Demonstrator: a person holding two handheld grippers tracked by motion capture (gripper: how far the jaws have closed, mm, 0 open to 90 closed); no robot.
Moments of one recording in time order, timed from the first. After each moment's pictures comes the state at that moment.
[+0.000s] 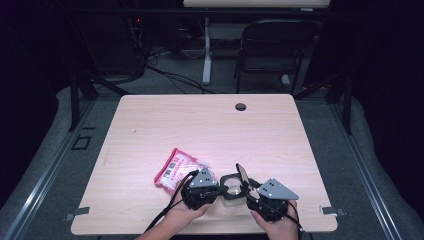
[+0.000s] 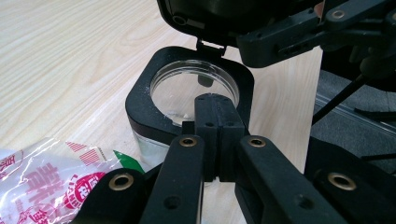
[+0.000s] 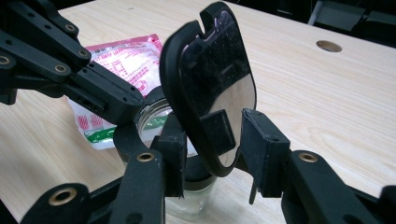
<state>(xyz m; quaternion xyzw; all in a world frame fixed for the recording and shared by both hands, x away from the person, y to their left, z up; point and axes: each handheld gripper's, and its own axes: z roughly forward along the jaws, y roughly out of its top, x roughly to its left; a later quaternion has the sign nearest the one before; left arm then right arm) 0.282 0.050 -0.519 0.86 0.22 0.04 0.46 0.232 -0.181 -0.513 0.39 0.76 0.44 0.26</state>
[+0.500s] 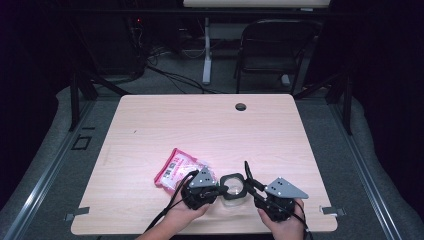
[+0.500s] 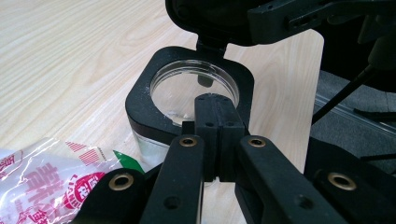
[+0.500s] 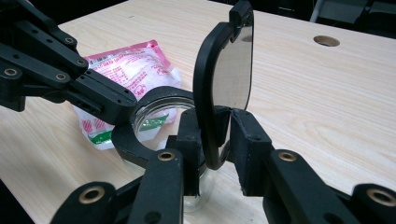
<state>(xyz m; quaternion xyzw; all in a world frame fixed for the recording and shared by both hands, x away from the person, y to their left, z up) 0.282 0.050 -0.519 0.86 0.22 0.04 0.46 0.231 -0.196 -0.509 0.41 0.75 0.46 0.24</state>
